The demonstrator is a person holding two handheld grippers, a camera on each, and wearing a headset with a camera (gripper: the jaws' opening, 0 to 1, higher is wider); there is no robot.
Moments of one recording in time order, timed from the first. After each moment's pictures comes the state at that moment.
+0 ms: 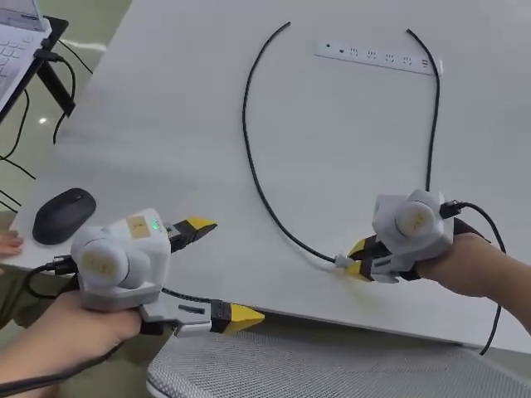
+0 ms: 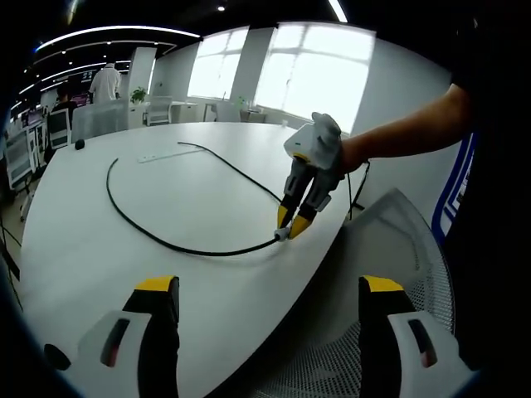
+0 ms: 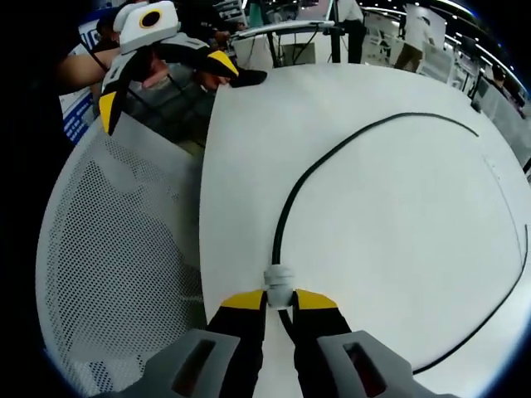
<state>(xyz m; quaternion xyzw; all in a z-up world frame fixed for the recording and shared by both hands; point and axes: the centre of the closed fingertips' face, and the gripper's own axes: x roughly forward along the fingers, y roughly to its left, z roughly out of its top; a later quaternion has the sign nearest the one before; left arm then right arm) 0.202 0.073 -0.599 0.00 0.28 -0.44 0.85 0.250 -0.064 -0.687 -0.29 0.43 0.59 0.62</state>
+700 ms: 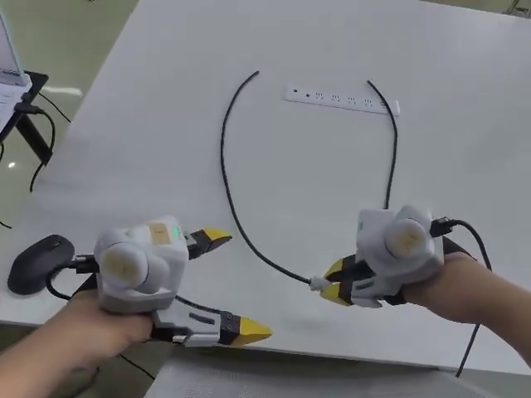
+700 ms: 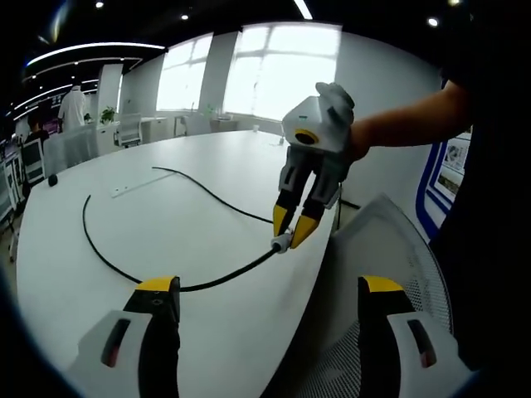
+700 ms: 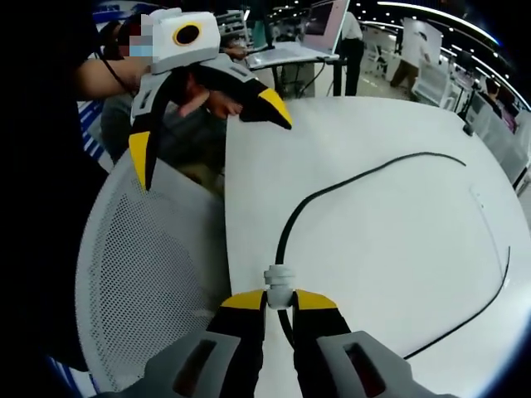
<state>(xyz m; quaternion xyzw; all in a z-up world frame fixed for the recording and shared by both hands) 0.227 0.037 -0.566 0.04 0.25 -0.51 0.82 0.239 -0.042 -0.614 -0.28 0.39 0.60 0.64</state>
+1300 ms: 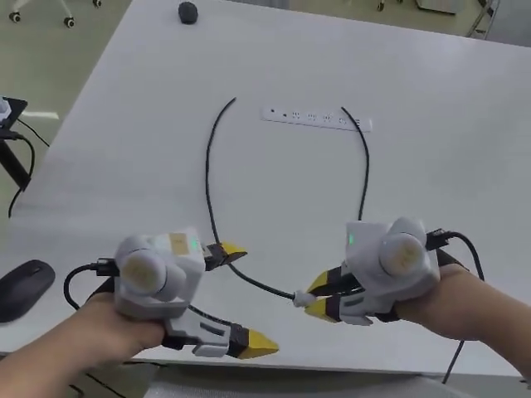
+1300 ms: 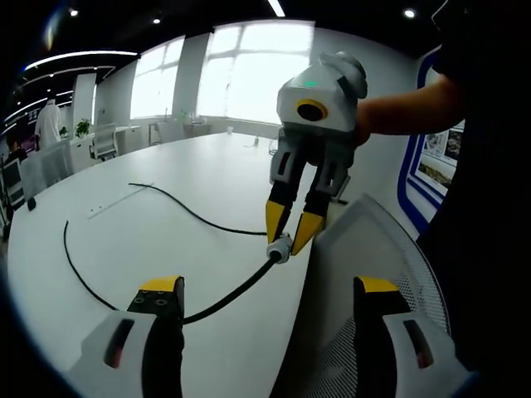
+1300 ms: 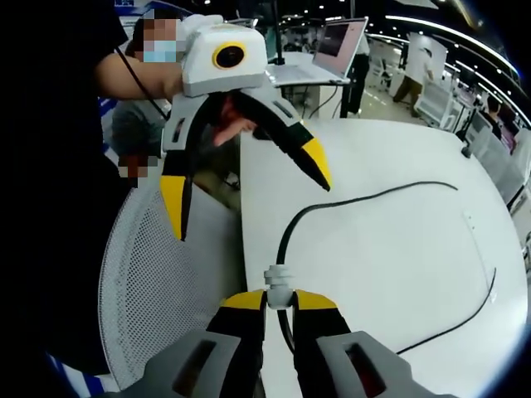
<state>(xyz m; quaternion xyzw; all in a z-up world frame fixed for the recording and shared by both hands) 0.223 0.003 -0.559 0.06 0.23 -0.56 0.79 0.219 -0.035 -0.579 -0.29 0.36 0.61 0.65</state>
